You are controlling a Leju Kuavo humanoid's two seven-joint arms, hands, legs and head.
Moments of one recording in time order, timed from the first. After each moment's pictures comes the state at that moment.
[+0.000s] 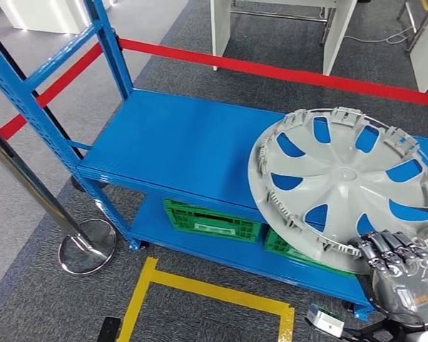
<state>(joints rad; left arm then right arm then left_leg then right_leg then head) -0.06 -0.09 -0.58 -0.16 0.61 0.50 -0.48 0.25 -0.18 0.04 -1.90 1.23 -0.69 -0.34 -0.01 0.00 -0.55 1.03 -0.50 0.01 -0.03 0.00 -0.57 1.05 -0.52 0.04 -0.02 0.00</state>
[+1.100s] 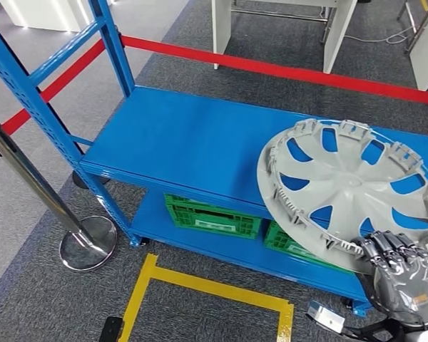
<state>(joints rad) -0.06 -0.09 -0.60 -0.16 0.61 0.48 -0.44 0.26 -0.20 0.05 -1.88 1.23 -0.69 -0.28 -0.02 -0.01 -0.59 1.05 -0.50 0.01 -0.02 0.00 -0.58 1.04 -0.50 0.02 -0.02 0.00</state>
